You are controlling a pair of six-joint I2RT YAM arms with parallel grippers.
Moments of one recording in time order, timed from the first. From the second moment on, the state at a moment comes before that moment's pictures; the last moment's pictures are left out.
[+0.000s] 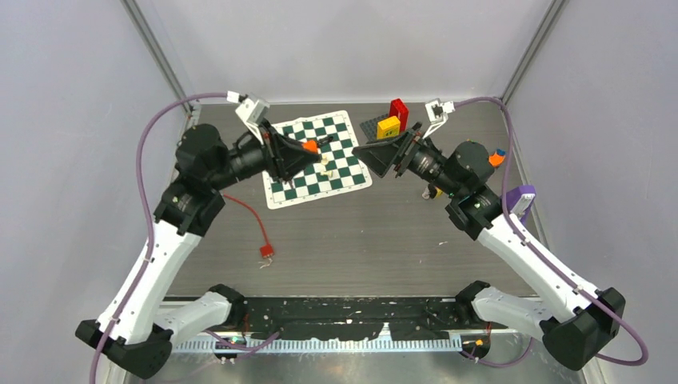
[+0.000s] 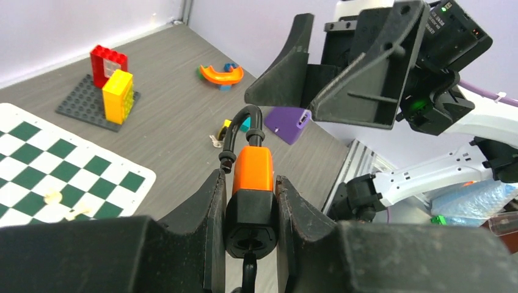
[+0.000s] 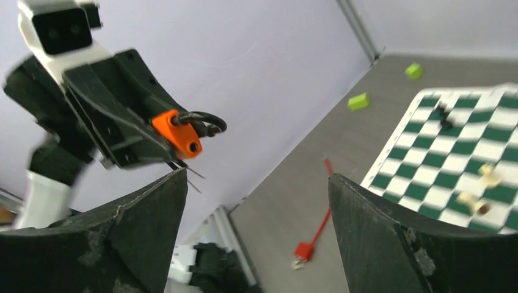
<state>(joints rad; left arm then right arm) -0.49 0.98 1.24 -0.27 0.55 -0.38 0.60 1.03 0.98 0.23 -0.34 0.82</state>
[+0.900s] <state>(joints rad) -0.38 1.16 1.37 -0.42 1.01 -0.27 0.54 1.19 1.09 0.46 -0.93 0.45</state>
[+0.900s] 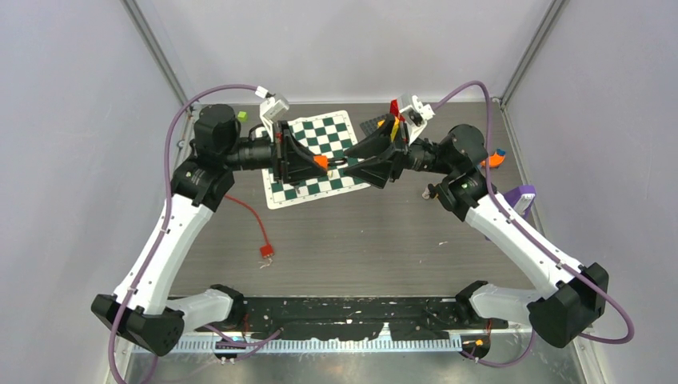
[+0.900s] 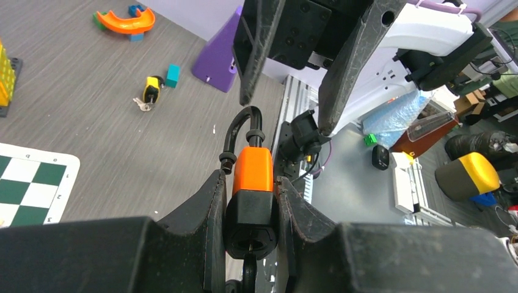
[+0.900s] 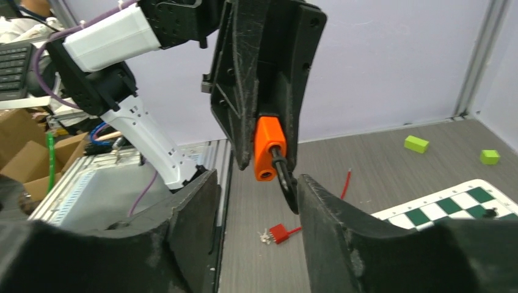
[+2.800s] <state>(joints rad) -0.41 1.01 1.12 0.15 0.98 -0.52 0.74 1.17 1.03 0.56 -0.62 0.51</state>
